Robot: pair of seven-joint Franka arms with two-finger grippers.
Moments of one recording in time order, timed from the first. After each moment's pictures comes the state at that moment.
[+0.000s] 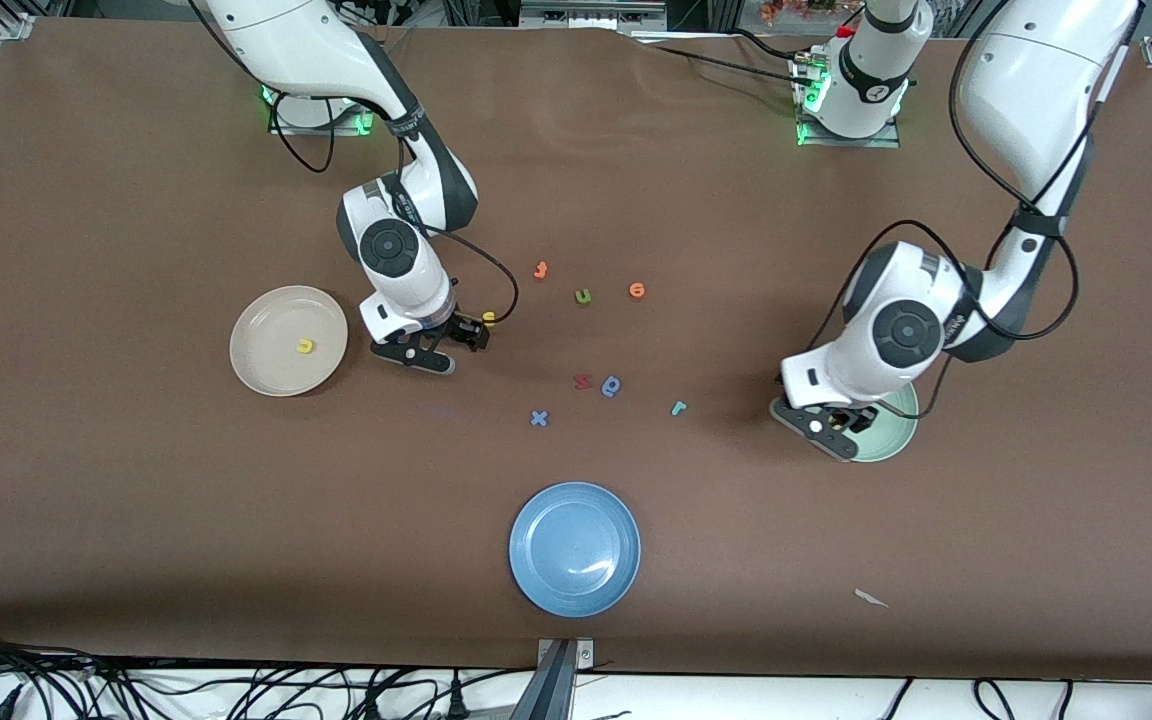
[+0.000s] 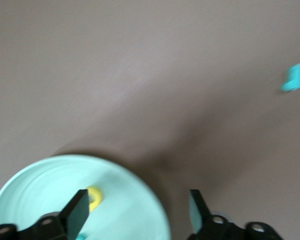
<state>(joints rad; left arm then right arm) 0.02 0.57 -0.36 -1.78 0.27 2.28 0.15 0.65 0.54 -0.10 -2.04 0.11 2.56 0.73</state>
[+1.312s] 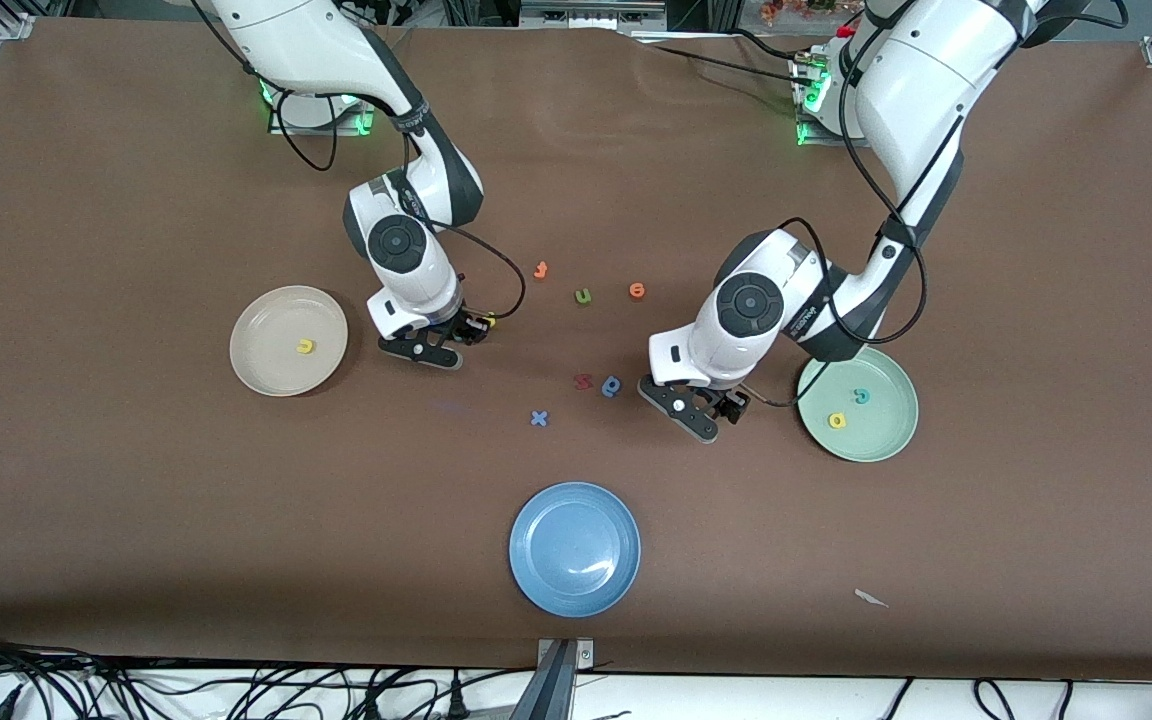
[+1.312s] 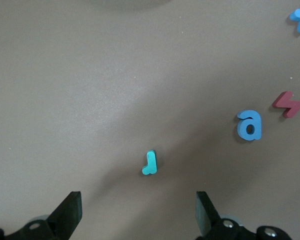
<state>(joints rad) -0.20 0.70 -0.36 -1.62 0.27 2.28 0.00 0.66 0.53 -0.08 -2.04 0.11 2.56 0.74</state>
